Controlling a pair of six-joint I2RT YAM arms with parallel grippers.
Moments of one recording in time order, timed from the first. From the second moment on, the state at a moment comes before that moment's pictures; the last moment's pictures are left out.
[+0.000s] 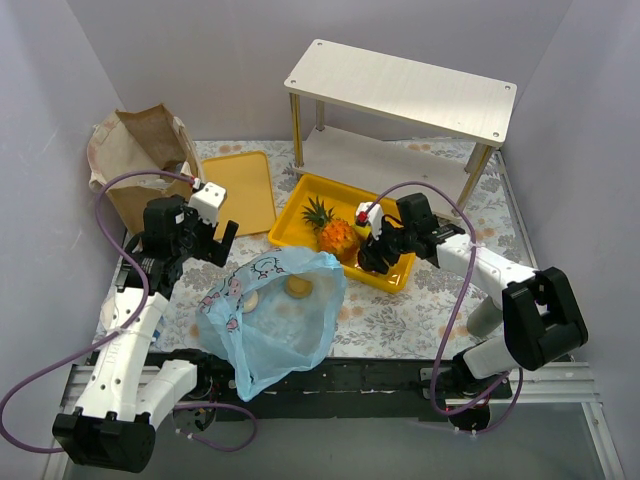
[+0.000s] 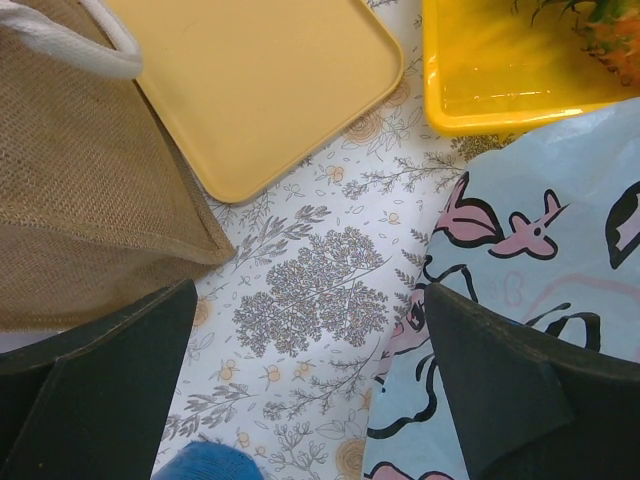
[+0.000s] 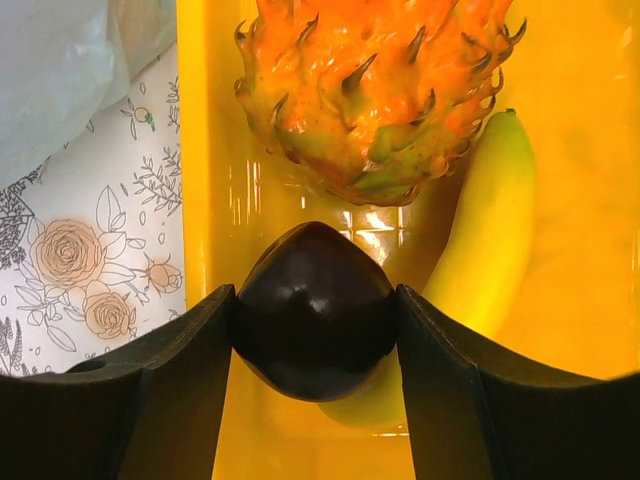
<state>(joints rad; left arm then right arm) -0.13 0.90 0.98 -0.67 0.12 0.33 0.47 1.45 0.87 -0.28 -0.52 -0.52</state>
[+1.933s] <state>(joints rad) -0.13 0.93 1.05 -0.76 0.23 0.29 1.41 1.46 1.53 -0.77 -0.51 -0.97</state>
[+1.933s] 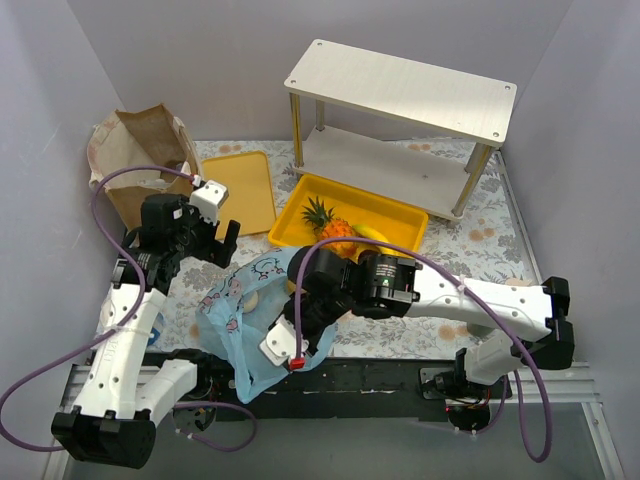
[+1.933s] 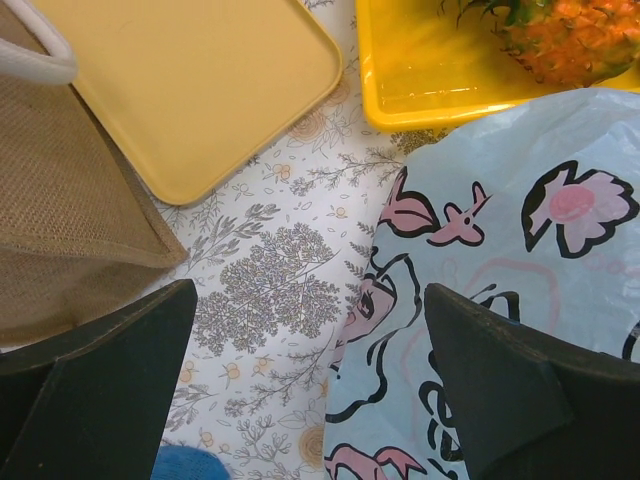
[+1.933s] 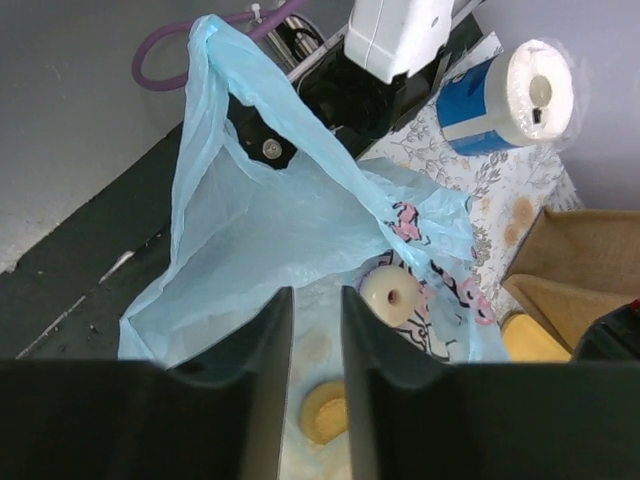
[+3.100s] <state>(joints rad) -0.10 0.84 1.00 -0.78 0.26 0.29 1.16 1.98 1.39 -0.49 0.06 -0.86</state>
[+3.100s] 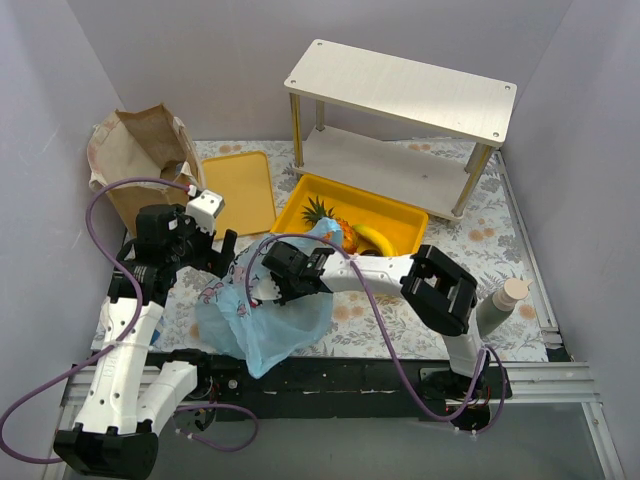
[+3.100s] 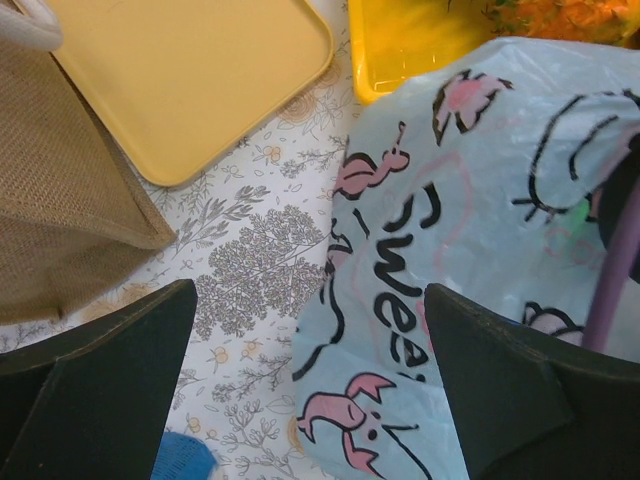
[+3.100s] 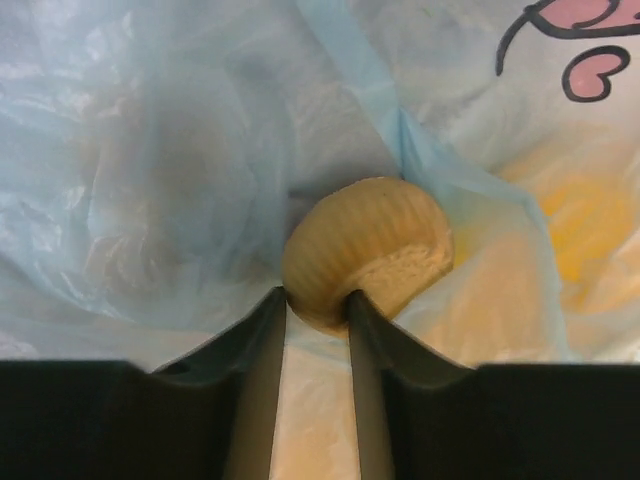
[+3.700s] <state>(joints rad) -0.09 0.84 1.11 -0.83 0.35 0.28 1.15 1.61 1.39 -0.65 -0.21 -0.78</state>
